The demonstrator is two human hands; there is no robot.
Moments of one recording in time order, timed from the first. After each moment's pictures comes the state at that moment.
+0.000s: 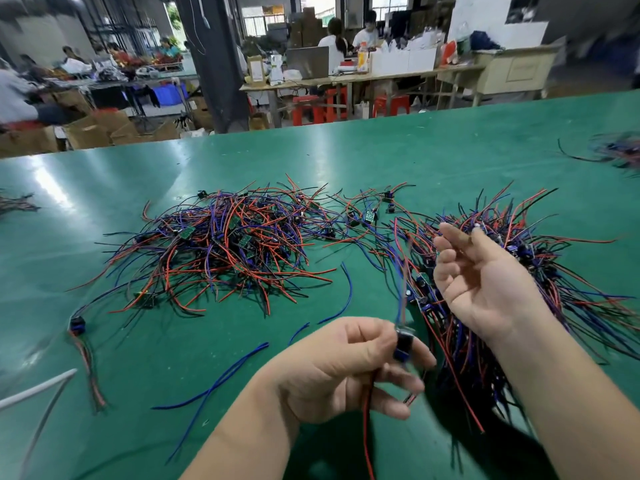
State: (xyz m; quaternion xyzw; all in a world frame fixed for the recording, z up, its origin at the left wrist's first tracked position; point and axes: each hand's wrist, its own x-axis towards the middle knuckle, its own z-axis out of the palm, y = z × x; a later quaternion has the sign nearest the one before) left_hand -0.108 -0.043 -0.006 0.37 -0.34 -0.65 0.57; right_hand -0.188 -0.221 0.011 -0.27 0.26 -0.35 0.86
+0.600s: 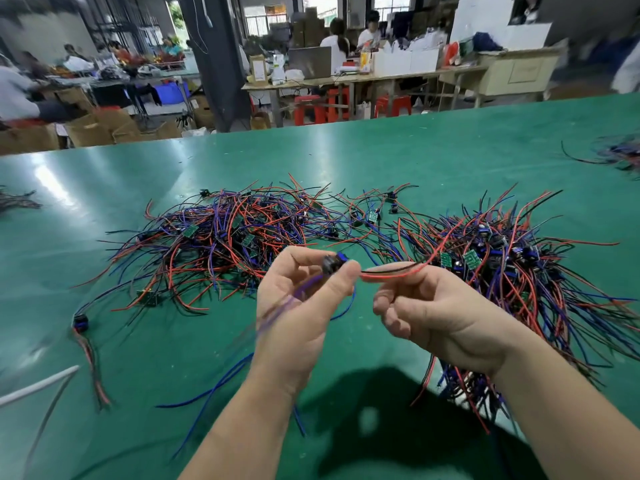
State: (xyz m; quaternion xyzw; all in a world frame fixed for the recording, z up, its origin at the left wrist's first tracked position) left_hand -0.092 -0.050 0.001 0.50 -0.29 -0.14 0.80; right_hand -0.193 -0.185 0.004 -0.54 0.03 -0.06 0.84
